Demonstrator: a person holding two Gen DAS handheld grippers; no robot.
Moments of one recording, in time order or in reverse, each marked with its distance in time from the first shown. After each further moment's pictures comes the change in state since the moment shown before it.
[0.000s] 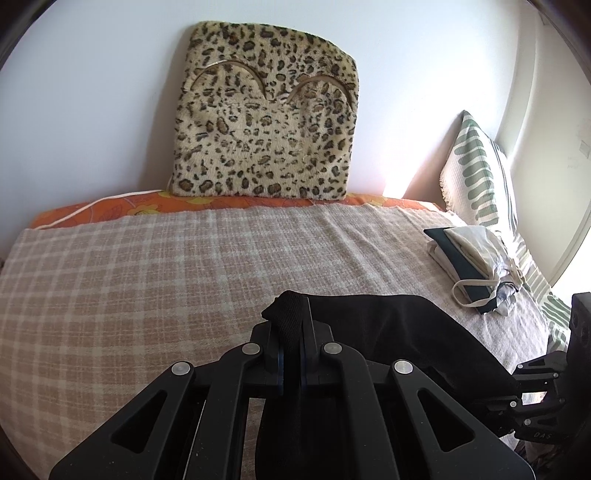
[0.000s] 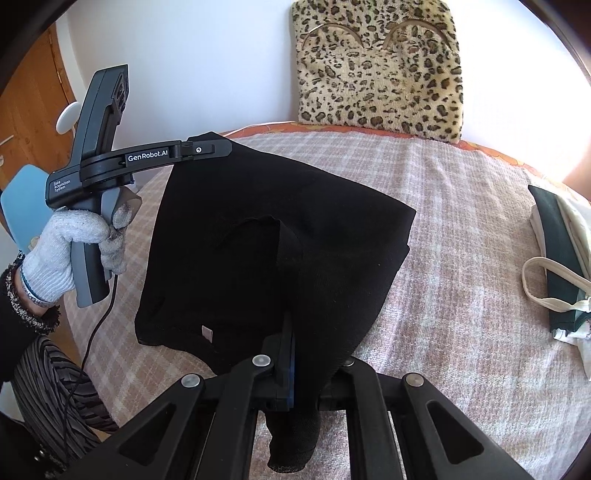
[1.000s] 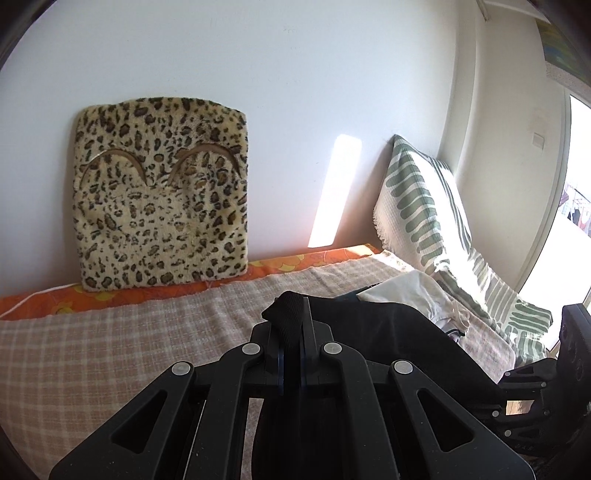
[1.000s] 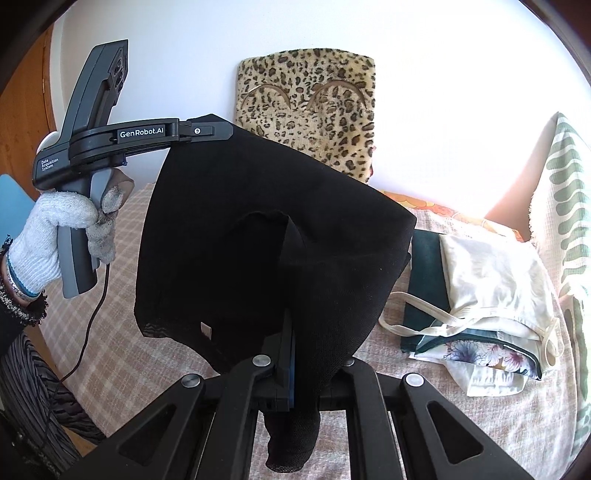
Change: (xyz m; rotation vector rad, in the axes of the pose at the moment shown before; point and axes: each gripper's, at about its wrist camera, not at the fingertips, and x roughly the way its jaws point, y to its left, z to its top) left arm 0.010 -0.142 0.075 0.128 -0.152 -0.152; right arm -0.108 -0.071 0.007 -0.014 -0.138 -0.226
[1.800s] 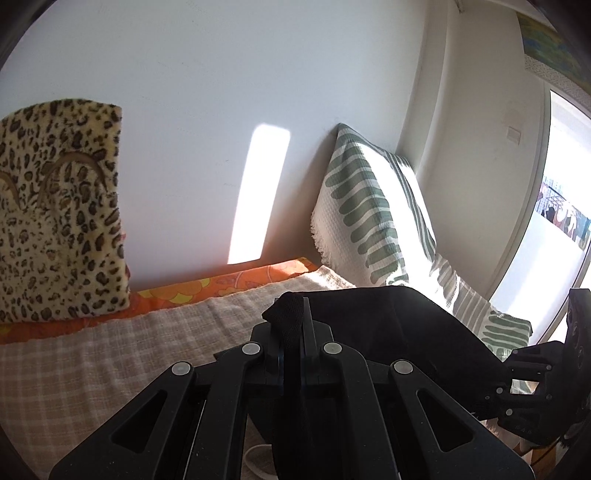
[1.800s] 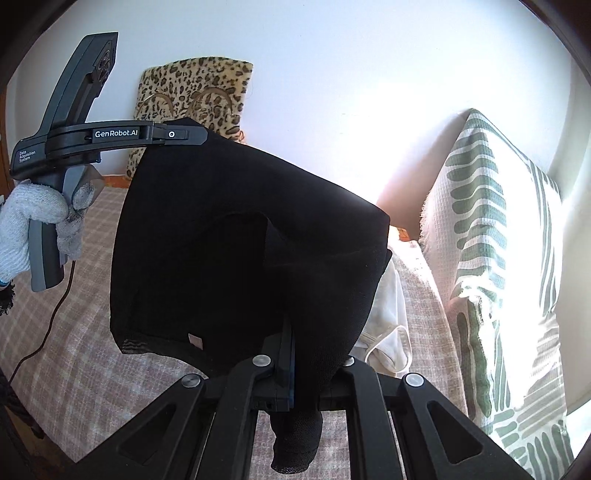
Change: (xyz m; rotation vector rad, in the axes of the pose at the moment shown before) left arm 0.128 -0.128 0.037 0.021 0.002 -0.154; right arm -0.048 -0.163 -0.015 -0.006 0.012 -0.298
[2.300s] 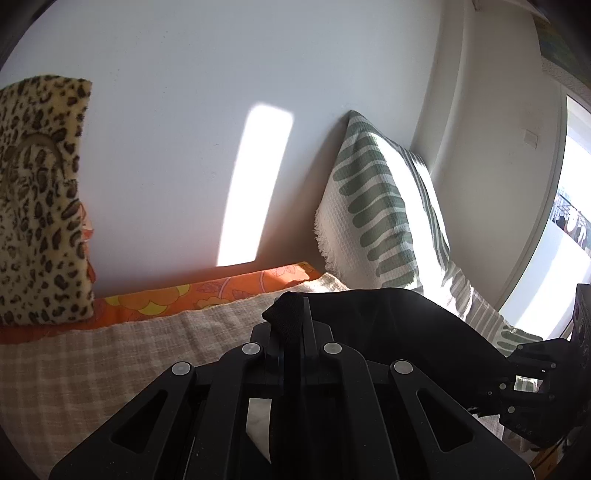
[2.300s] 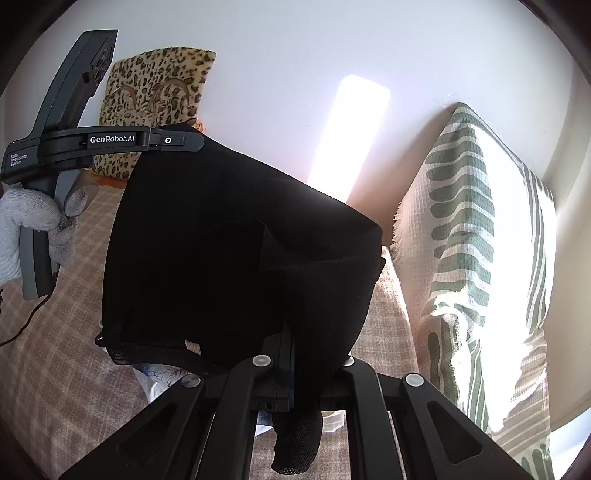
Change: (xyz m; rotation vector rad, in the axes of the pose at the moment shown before) left arm 0.089 -0.005 0.007 -0.042 0.012 0.030; right arm 0.055 -0.068 0.011 -0.032 0.003 -0.035
